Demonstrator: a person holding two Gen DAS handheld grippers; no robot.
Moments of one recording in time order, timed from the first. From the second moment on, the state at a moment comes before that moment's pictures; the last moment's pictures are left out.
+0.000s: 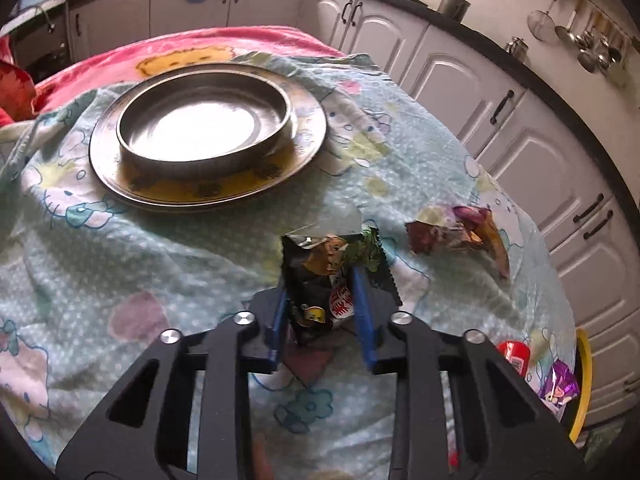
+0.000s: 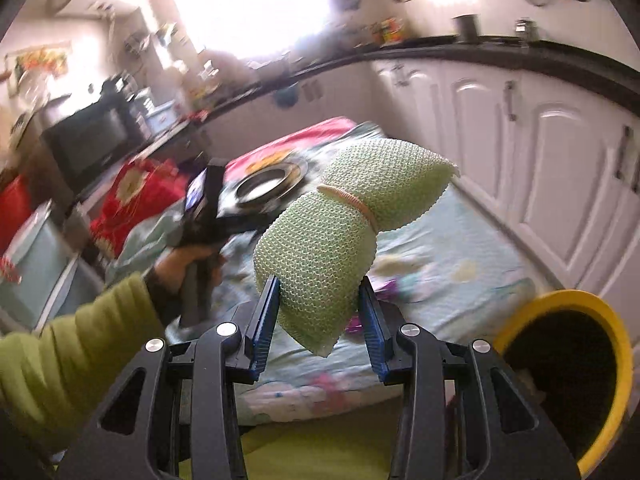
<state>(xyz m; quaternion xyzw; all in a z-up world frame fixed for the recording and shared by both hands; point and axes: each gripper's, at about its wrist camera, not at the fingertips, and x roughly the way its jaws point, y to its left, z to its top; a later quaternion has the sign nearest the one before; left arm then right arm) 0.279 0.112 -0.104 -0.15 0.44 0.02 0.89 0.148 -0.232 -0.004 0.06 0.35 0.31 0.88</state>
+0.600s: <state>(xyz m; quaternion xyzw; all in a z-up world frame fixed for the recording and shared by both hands) 0.218 0.023 -0.006 -0.13 0.33 -0.08 0.93 0.158 -0.350 -0.006 0.11 0.33 0.15 0.93</state>
